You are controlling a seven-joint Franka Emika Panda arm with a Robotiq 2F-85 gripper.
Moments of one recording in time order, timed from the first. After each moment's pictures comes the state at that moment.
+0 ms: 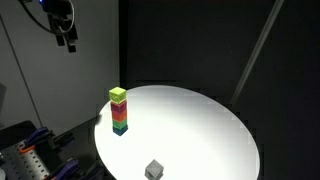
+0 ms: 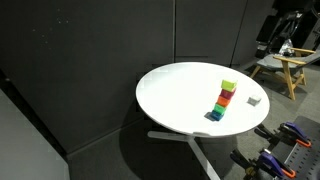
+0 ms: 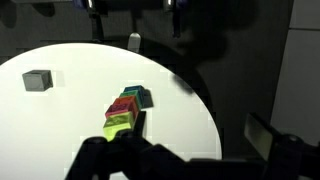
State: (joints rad) arm 0.03 -0.75 0.13 -2.59 0.11 1.88 0.17
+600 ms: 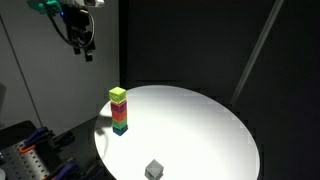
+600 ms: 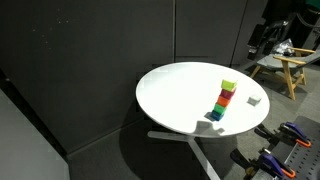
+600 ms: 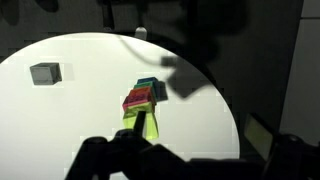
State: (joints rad) arm 0.00 -0.64 0.05 -2.59 0.05 2.00 0.12
